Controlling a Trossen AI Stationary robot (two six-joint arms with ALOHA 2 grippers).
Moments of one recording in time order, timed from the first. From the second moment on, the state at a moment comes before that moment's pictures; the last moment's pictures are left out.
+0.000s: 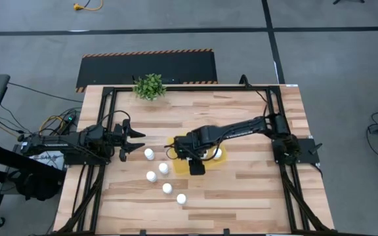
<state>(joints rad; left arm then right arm) 0.05 0.10 0.01 0.04 0.01 -0.19 0.11 2.10 1.73 -0.93 -0.10 -0.02</state>
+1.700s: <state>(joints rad) 0.05 0.10 0.01 0.04 0.01 -0.19 0.11 2.10 1.58 -0.72 -0.09 -0.05</state>
